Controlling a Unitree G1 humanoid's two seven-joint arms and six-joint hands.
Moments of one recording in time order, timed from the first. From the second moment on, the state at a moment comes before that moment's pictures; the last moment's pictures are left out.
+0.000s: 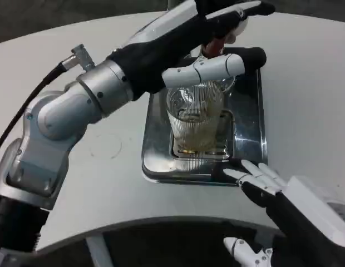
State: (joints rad) left arm -0.91 0.45 -0.14 0.18 0.13 -0.21 -0.57; right arm 0.25 0.06 -0.06 -1.03 -0.83 0.01 0.87
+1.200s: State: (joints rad) left arm -0.92 0.47 -0.14 0.18 0.13 -0.22 -0.58; right arm 0.00 -0.01 0.11 -0.78 -0.74 0.37 0.41
